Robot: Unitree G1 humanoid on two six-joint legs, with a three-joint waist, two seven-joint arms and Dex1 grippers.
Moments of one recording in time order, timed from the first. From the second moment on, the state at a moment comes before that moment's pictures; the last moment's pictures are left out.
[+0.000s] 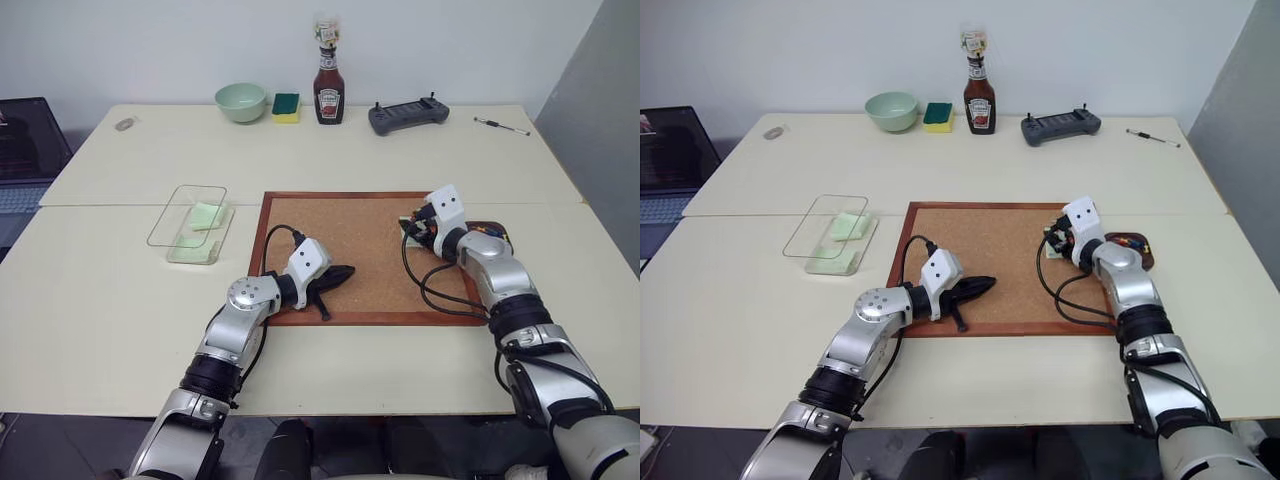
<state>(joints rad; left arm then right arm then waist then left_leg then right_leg) -0.44 0.30 -0.21 0.26 -0.10 0.10 -0.86 -0.79 -0.34 0.05 0.72 0.09 0.17 0.50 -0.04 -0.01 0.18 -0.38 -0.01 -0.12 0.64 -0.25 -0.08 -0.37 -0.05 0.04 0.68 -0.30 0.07</state>
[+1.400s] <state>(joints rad) -0.41 0.31 -0.21 0.20 -0.09 0.14 -0.87 -0.73 -0.31 -0.02 0.58 0.11 0.17 0.49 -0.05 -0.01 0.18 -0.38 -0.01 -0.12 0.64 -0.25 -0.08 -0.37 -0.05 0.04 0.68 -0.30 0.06</state>
